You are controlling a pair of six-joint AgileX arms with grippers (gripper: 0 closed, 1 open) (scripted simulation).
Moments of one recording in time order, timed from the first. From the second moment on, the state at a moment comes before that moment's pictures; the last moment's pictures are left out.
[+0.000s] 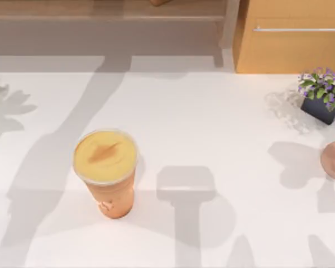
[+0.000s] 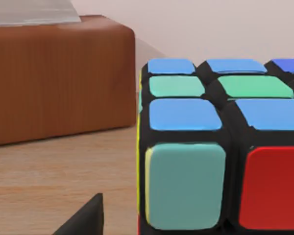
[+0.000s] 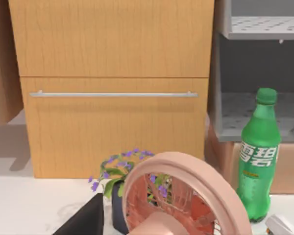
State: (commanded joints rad) left arm -0.39 1.94 1.85 0.09 -0.35 0.02; right arm 0.00 0.00 0.00 0.00 0.00 0.00
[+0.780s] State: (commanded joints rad) left arm -0.39 1.94 1.85 0.09 -0.35 0.02; right arm 0.00 0.00 0.00 0.00 0.00 0.00
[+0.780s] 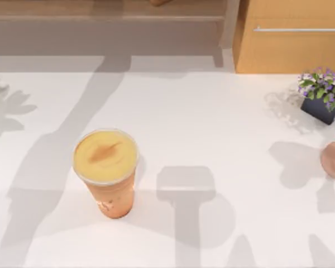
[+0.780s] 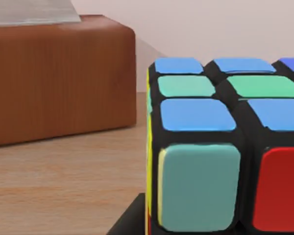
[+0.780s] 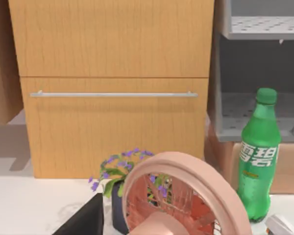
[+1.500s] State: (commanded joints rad) left arm -0.39 1.94 1.85 0.09 -0.35 0.02; right arm 0.00 0.00 0.00 0.00 0.00 0.00
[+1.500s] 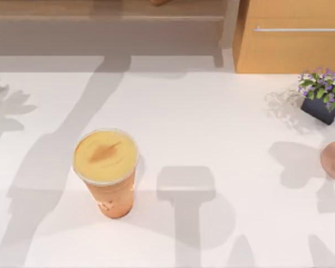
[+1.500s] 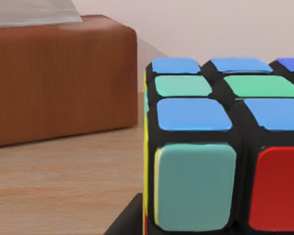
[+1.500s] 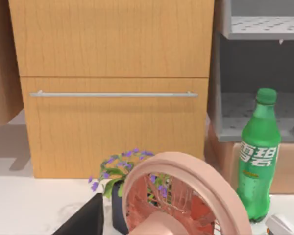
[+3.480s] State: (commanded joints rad) left arm -0.13 1.60 1.11 -1.02 0.00 -0.11; right arm 0.00 0.00 0.00 0.00 0.00 0.00
